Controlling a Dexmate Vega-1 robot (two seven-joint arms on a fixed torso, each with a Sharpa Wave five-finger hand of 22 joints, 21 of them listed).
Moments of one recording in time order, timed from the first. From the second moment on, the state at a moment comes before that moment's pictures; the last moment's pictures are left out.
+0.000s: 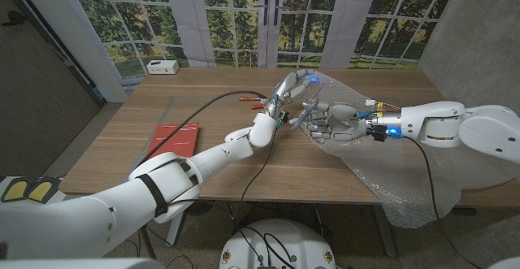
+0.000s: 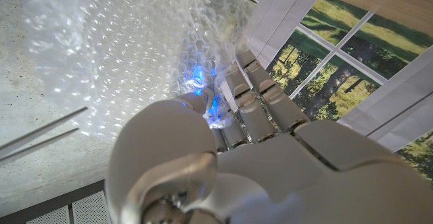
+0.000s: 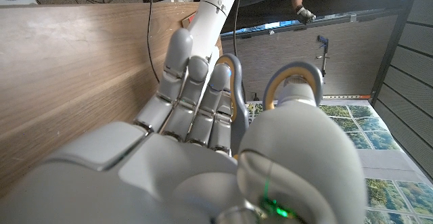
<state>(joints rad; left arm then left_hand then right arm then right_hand) 0.39 0.11 0.92 -0.75 0.27 -0.65 0.61 0.98 0.19 0.68 0.07 0.22 0.66 -0.16 0.37 0.86 0.65 -0.21 0.52 0.99 0.98 -0.15 0.22 0.46 0.77 -0.08 0.39 0.20 -1.12 -1.21 -0.11 -2.21 1.34 -0.51 0.39 0.79 -0.03 0.01 -0.05 0.26 0.64 0.09 0.19 0.22 0.72 -0.09 1.21 0.98 0.76 -0.08 1.21 1.22 0.73 -0.07 1.50 0.20</state>
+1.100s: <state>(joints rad) 0.42 0.14 0.89 -0.82 0.30 -0.70 0.61 0.98 0.19 0.68 0.06 0.21 0.67 -0.16 0.35 0.84 0.66 -0.21 0.52 0.98 0.98 -0.15 0.22 0.47 0.76 -0.08 0.40 0.20 -1.07 -1.23 -0.12 -2.23 1.34 -0.55 0.39 0.80 -0.02 0.00 -0.05 0.25 0.64 0.09 0.19 0.22 0.71 -0.09 1.21 0.98 0.76 -0.08 1.20 1.22 0.73 -0.07 1.50 0.20</state>
